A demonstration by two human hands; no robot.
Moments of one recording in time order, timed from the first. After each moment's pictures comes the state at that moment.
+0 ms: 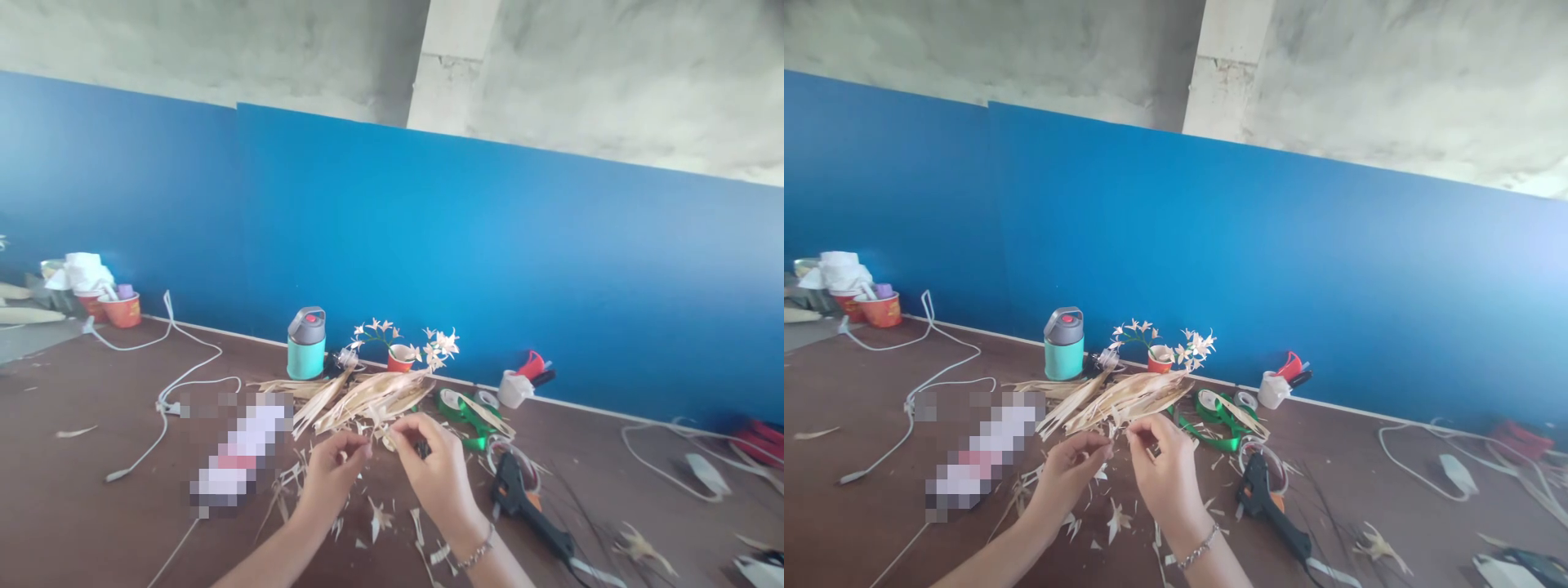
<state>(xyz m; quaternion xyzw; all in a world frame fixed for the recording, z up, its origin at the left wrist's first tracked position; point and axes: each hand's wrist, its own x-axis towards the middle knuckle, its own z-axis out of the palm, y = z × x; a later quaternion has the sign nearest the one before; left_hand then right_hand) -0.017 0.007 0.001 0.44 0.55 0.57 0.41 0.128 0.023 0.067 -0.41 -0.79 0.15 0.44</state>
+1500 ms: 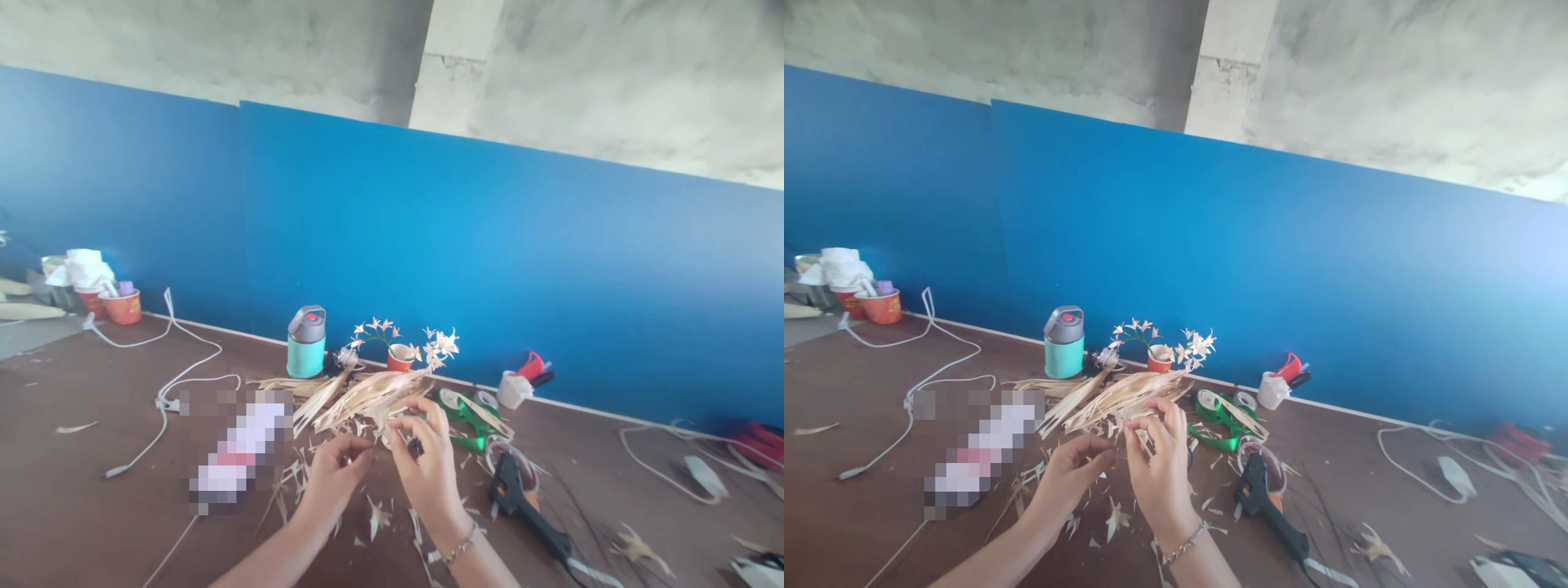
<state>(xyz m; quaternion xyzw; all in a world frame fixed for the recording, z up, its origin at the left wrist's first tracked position) -0.011 -0.003 0.018 0.42 0.55 0.56 0.46 0.124 0.028 0.050 -0.41 -0.78 0.03 0.47</state>
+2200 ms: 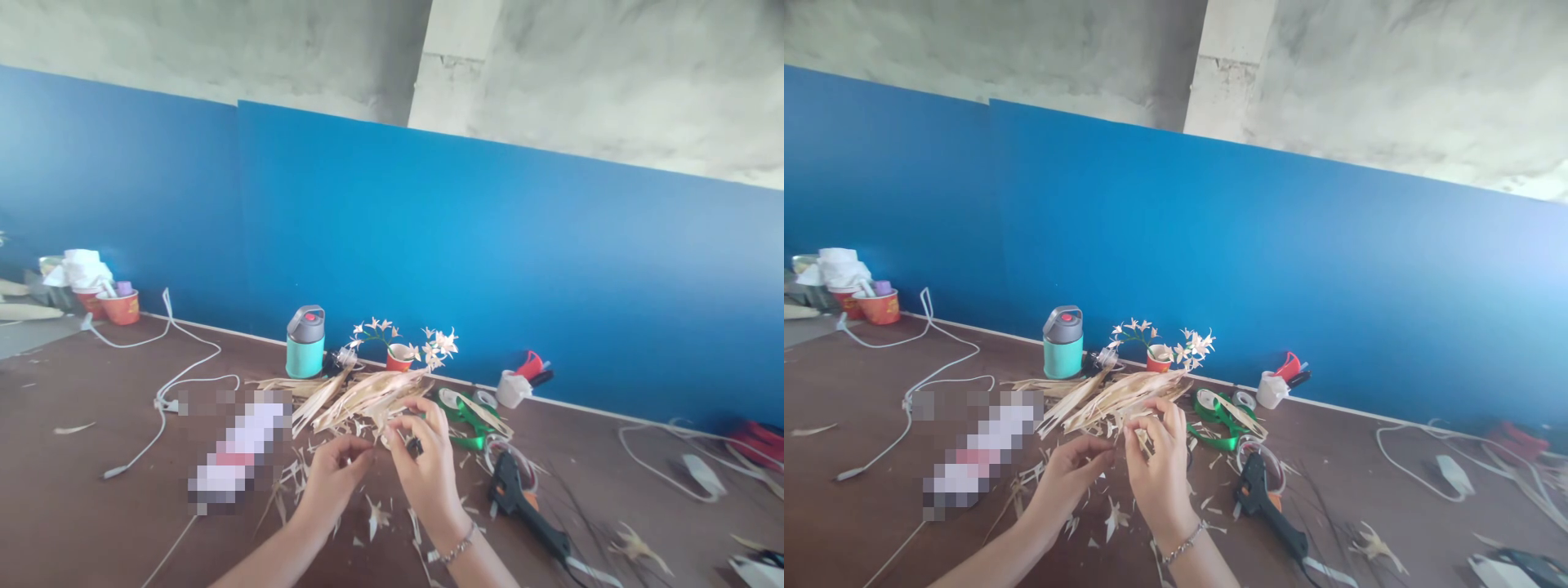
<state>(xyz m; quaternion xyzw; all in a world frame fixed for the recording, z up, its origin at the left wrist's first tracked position) -0.010 -0.004 0.017 0.42 0.54 0.57 0.46 0.123 0.027 0.051 -0.41 -0.78 0.03 0.48</state>
